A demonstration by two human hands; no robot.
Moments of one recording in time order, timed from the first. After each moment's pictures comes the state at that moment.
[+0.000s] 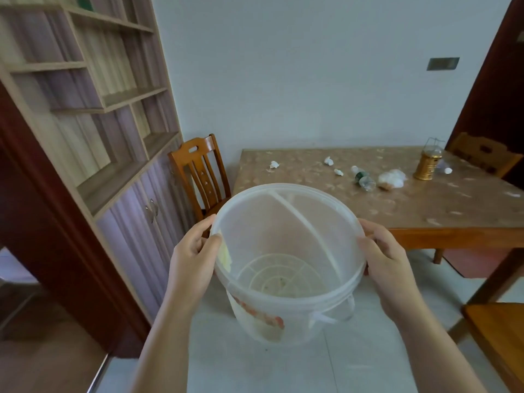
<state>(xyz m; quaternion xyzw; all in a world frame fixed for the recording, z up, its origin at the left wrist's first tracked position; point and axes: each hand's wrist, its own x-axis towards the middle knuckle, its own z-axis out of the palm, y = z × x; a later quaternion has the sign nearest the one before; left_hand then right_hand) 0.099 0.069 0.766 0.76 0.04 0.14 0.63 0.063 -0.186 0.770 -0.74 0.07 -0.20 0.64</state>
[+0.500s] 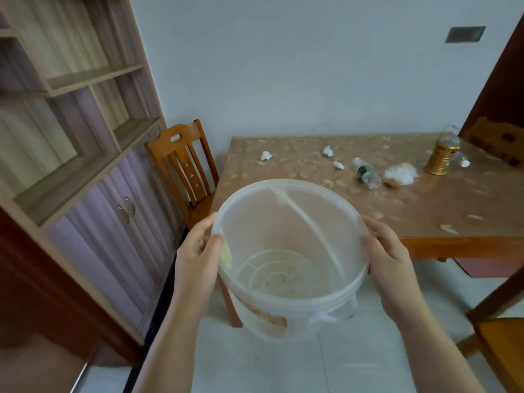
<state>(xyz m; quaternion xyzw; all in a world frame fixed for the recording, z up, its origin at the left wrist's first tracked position) 0.227 -0.015 0.733 0.73 0.08 0.15 0.67 0.194 -0.256 0.738 -0.73 0.09 -0.19 0.65</state>
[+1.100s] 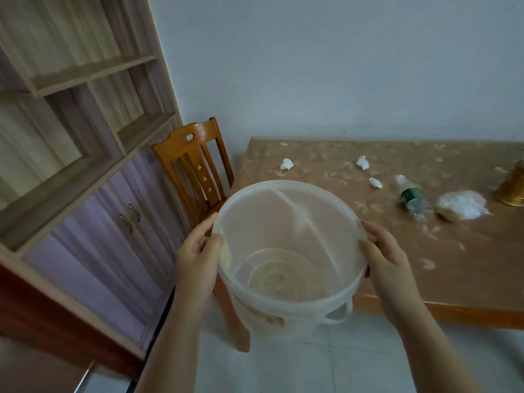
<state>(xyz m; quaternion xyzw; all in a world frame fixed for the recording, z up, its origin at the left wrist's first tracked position) 0.405 -0.031 0.717 0.70 0.15 0.17 0.68 0.398 -0.279 0.718 -0.73 0.06 -0.12 0.67</state>
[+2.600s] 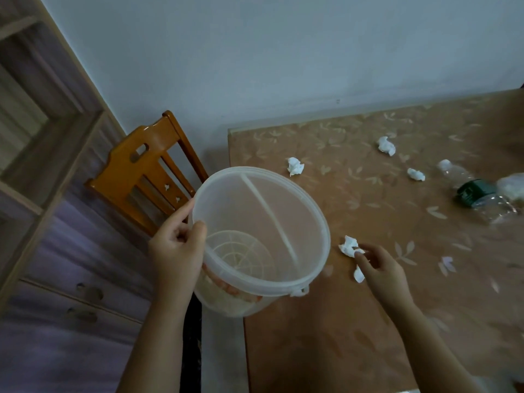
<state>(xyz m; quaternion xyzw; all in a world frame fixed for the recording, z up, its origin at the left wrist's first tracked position) 0.740 0.120 0.704 0.79 0.03 0.16 0.59 0.673 -0.166 0.591 -0.82 0.27 -0.12 0.50</state>
